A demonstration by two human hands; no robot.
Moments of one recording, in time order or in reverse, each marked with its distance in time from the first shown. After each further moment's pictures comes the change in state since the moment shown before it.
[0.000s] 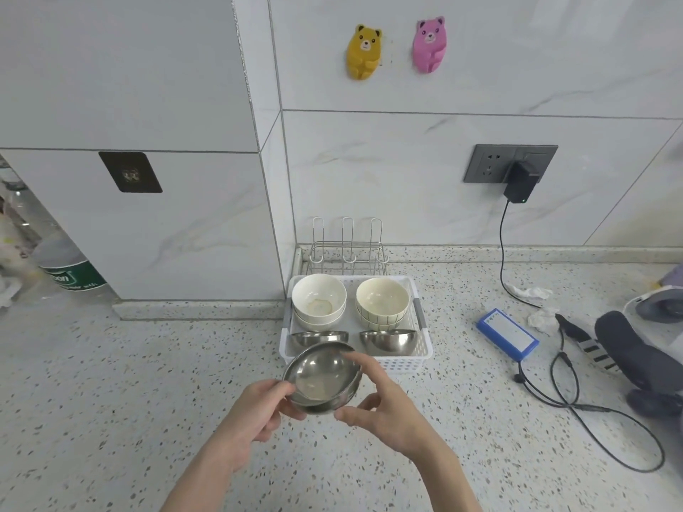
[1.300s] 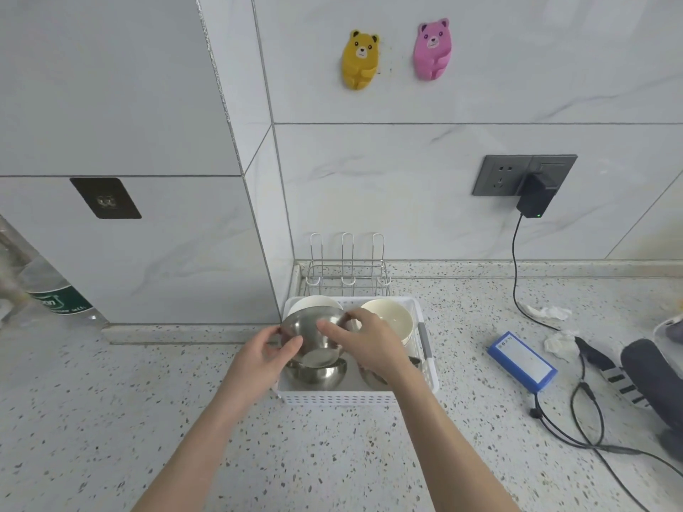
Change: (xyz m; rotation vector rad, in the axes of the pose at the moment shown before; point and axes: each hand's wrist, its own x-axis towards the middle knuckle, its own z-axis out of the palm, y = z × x) left_hand 0.059 0.076 -0.005 0.245 0.214 0.328; right_hand 0.118 -0.061 -0.047 -0.254 0.209 0.119
